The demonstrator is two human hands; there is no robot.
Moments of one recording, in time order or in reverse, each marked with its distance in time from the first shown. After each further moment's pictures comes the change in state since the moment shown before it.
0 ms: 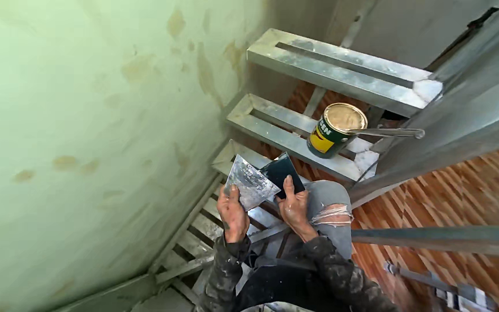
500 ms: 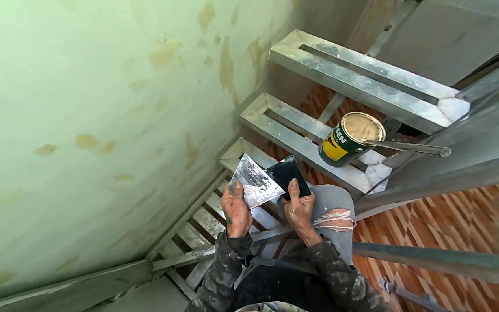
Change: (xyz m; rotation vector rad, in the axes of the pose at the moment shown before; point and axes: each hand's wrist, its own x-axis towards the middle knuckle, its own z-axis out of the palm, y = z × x) left_hand 0.005 0.007 -0.005 -0.031 0.089 -0.076; right_hand 0.001 0.006 0.005 -0.154 -0.113 -0.161
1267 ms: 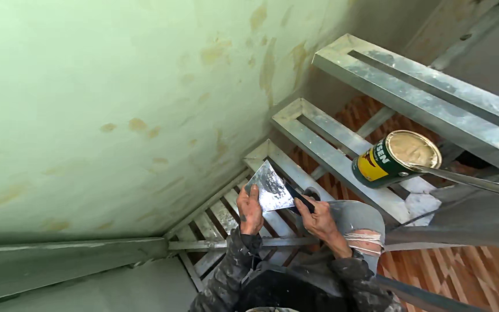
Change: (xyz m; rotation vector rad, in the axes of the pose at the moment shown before) left_hand 0.024 -0.011 -0.025 0.118 0.099 0.031; right_hand 0.025 0.006 -0.027 -0.726 -0.680 -0.326
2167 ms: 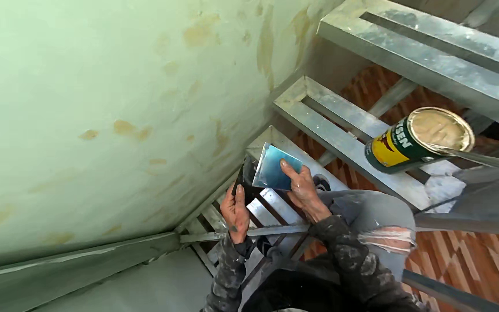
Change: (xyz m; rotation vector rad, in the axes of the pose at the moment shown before) left_hand 0.028 -0.007 -0.061 0.241 -0.024 0.459; right_hand 0.086 -0.021 0.067 0.997 0.157 0.707
